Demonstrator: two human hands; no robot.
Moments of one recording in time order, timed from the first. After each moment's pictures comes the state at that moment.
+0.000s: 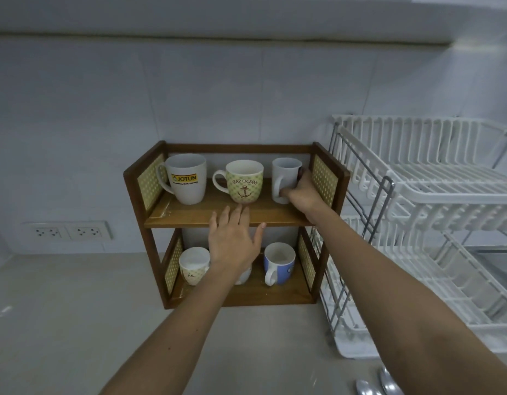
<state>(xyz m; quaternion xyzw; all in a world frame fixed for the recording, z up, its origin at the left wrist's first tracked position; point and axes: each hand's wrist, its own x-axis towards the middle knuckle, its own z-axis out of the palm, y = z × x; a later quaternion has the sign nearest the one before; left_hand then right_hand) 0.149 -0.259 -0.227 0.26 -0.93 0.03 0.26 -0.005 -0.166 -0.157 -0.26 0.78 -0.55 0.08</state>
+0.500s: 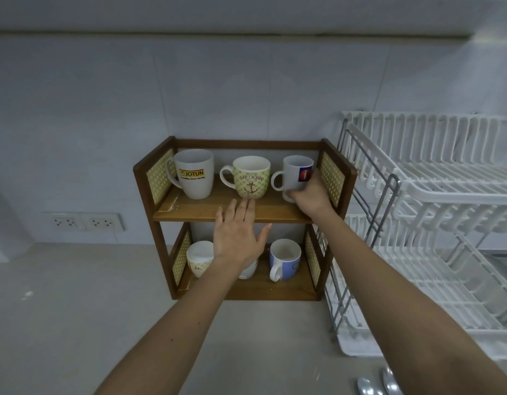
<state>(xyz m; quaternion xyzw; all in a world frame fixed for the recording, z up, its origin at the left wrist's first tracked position) 0.154 -0.259 -0.225 0.25 -0.94 0.03 0.22 -0.008 -0.168 -0.173 -0.26 0.80 -0.54 -0.01</state>
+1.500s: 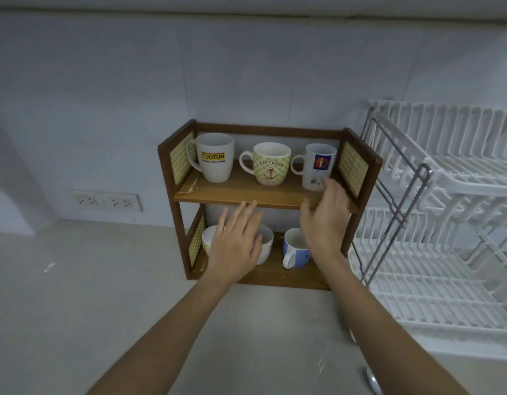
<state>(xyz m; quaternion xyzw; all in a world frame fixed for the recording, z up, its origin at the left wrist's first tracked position) 0.213 -0.267 -0.261 0.15 -0.93 0.03 0.33 0.086 -0.144 -0.211 -0.26 0.82 -0.45 -0.26</state>
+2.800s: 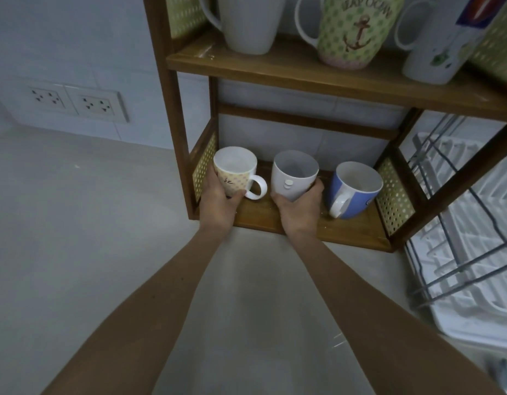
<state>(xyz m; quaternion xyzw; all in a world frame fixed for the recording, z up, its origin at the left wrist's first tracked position) 0.187 -0.373 -0.434 0.38 -0.76 -0.39 0.34 0.089 -0.261 -0.416 -0.13 0.80 -0.58 0.07</state>
